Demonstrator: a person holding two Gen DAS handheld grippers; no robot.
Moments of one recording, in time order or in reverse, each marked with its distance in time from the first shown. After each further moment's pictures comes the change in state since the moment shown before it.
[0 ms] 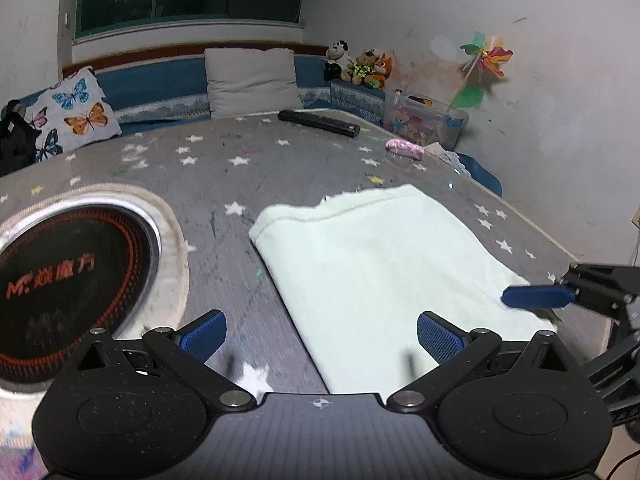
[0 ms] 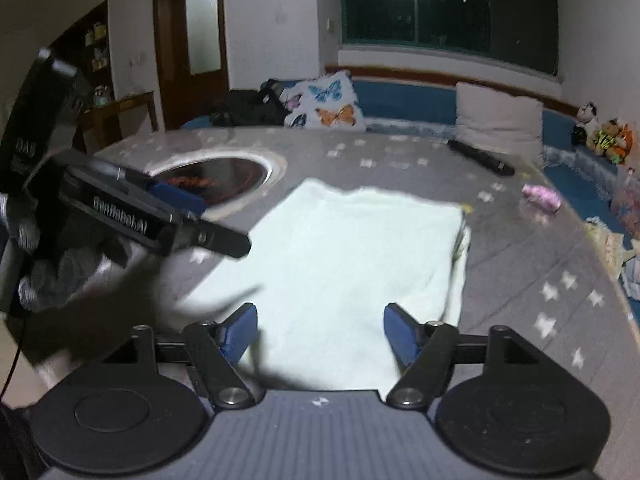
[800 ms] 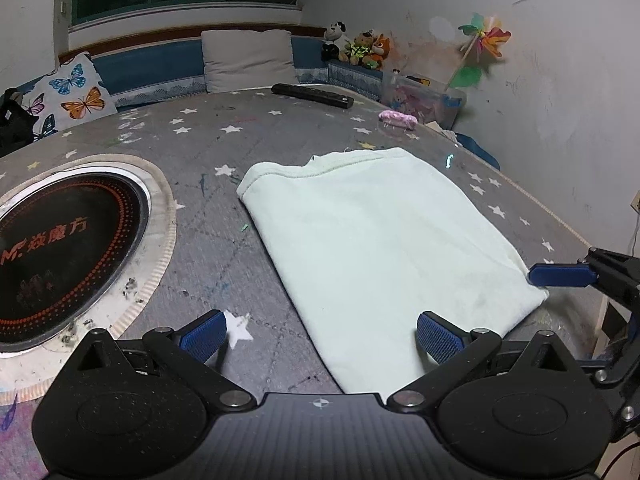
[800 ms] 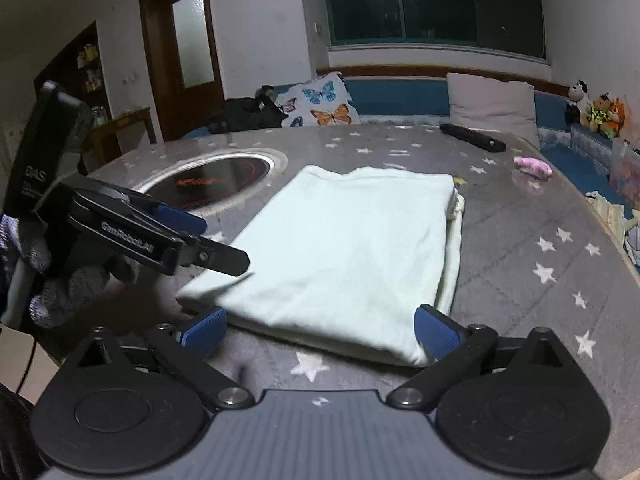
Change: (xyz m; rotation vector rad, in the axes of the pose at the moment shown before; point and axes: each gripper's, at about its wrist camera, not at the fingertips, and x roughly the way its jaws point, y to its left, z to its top) left arm -0.003 -0.005 -0.019 -0.013 0.044 0.011; right arm -0.025 -0.003 -0.020 0.083 -0.035 0.026
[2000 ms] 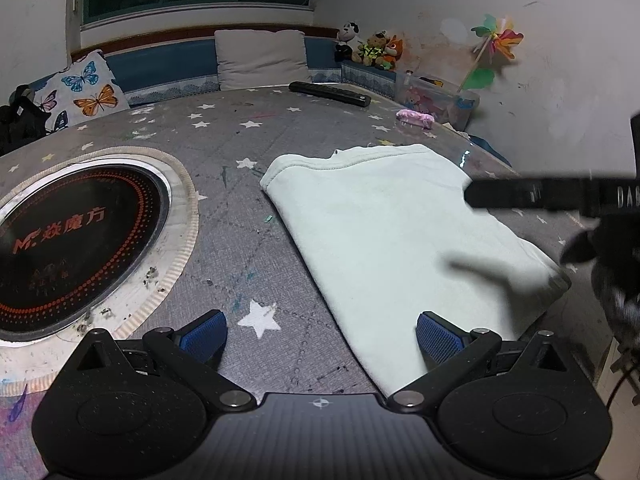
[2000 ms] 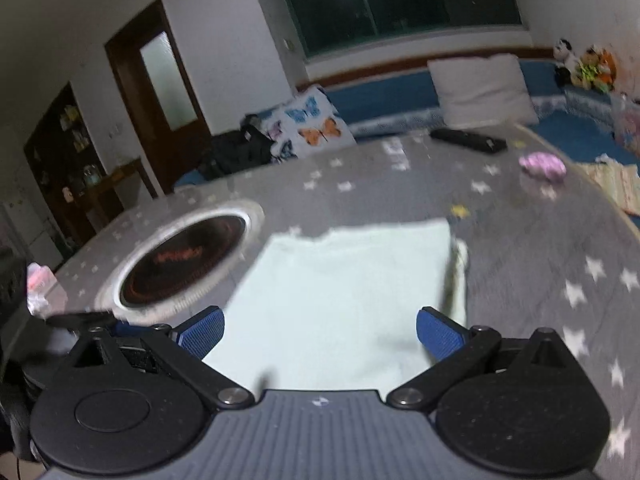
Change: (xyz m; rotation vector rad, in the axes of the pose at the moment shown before) left arm 0.000 0.005 -0.008 0.004 -0.001 0.026; right arm 0.056 -0.043 0.065 0.185 -0.046 0.069
